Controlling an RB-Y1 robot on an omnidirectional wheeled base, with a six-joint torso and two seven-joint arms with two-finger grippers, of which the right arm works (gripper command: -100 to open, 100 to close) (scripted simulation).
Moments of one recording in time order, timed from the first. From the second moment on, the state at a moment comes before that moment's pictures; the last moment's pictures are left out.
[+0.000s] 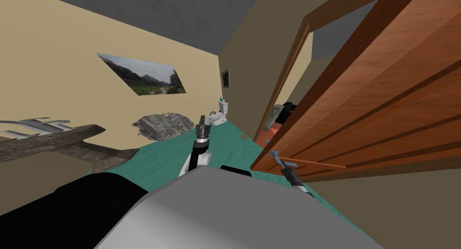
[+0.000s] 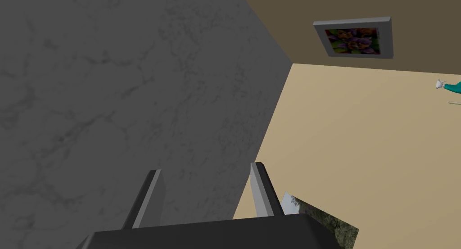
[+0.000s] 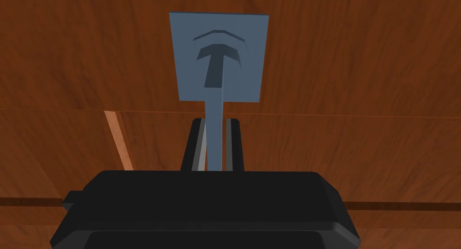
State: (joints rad) arm 0.09 -0.48 0.07 -0.44 0.00 -1.26 -0.47
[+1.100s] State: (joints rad) arm 0.10 -0.48 0.06 -0.43 0.01 -1.29 -0.47
